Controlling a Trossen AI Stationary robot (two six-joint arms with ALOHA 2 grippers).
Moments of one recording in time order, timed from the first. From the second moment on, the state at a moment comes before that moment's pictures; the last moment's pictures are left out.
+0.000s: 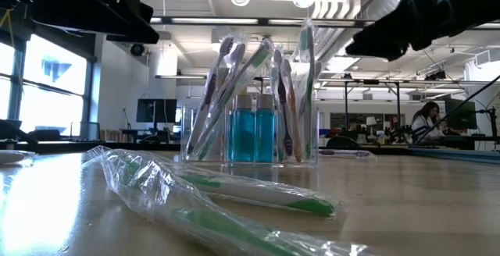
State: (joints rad) left arm -0.45 1.13 0.50 0.23 -0.23 0.07; right arm 0.30 0.97 0.32 0.36 0.45 0.12
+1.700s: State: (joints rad) left arm -0.45 1.25 0.50 0.33 -0.23 0.11; right arm -0.60 1.49 0.45 0.17 0.15 0.26
